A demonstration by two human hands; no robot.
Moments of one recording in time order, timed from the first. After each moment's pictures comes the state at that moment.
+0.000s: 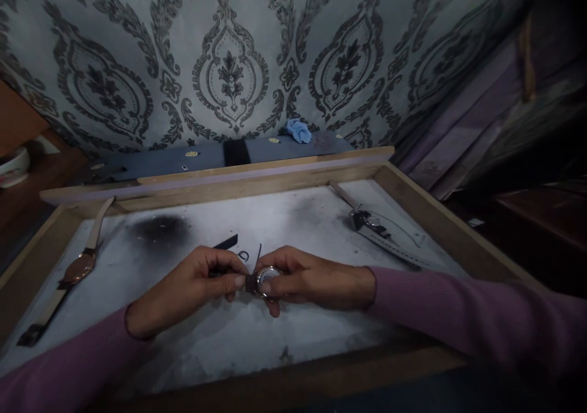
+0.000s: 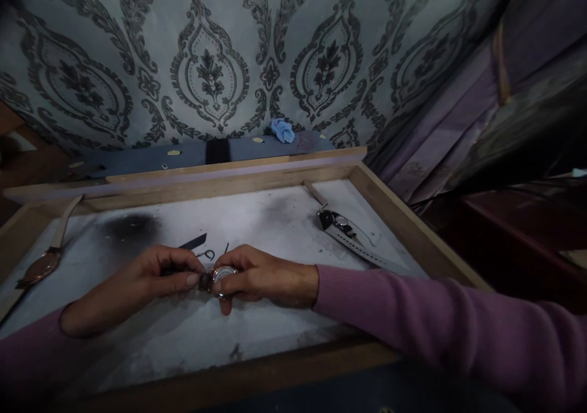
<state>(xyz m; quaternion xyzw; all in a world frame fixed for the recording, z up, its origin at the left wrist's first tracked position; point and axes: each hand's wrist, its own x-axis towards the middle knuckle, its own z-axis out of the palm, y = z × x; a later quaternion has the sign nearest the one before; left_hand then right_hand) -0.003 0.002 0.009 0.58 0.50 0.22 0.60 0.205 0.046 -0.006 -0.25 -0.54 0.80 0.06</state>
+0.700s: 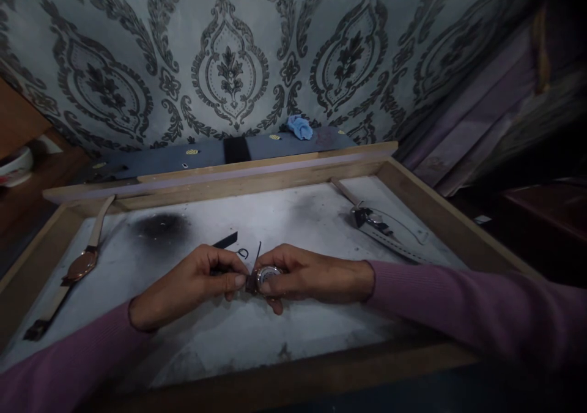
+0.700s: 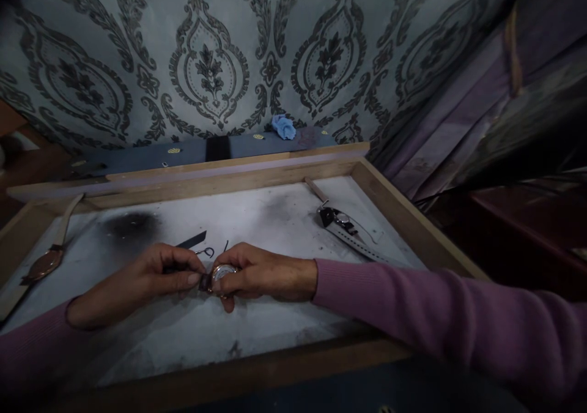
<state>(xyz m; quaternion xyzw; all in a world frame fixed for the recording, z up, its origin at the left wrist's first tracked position) -0.001 0.002 0.007 0.57 0.49 0.22 0.63 0.208 0.051 -0.009 -0.22 -0.57 0.79 0.03</state>
